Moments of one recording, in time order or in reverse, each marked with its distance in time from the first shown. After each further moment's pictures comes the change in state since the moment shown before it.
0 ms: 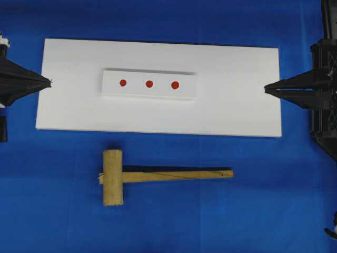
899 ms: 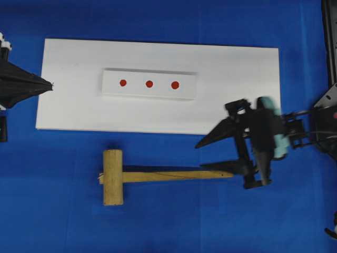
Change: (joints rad) left arm -0.009 0.005 0.012 -0.005 0.015 -0.006; right arm 0.238 0.693 -0.281 0.025 0.046 0.210
